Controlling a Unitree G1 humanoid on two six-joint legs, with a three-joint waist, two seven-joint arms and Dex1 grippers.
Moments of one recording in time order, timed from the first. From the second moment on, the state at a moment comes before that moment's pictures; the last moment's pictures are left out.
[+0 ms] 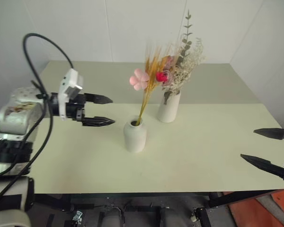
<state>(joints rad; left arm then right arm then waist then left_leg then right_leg) -0.73 0.95 0.06 0.07 -0.50 0.54 -1.45 0.26 -0.97 -0.85 -0.45 0.59 0.40 1.20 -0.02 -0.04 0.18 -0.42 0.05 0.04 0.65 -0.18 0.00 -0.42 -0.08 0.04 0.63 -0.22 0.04</state>
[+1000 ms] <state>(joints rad) -0.32 1.10 0.40 -0.23 -0.62 0.64 -1.19 0.20 -1.05 -0.84 -0.28 0.53 0.33 1.27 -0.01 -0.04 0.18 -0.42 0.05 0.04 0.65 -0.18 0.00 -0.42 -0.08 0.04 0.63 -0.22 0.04</state>
